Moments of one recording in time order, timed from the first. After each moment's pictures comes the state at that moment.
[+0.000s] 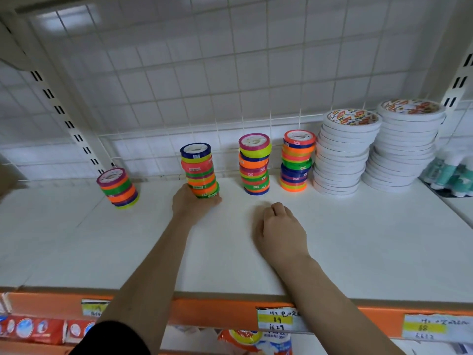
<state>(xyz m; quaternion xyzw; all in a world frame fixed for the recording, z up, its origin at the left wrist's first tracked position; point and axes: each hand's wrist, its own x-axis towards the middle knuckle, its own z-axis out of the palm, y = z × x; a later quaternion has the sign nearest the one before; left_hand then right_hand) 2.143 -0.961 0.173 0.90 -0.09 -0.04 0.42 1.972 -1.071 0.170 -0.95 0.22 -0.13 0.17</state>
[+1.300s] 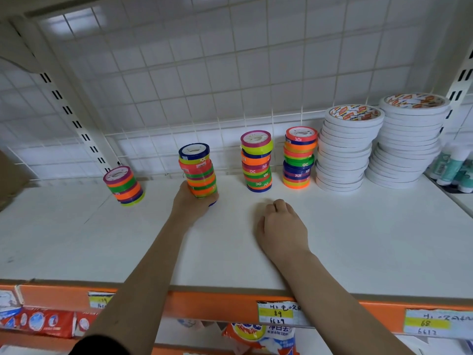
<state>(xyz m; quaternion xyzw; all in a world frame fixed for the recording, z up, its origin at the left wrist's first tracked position) 2.125 -0.949 0.184 0.88 -0.15 -0.04 0.45 1.971 -1.073 0.168 -0.96 0.22 -0.10 0.16</state>
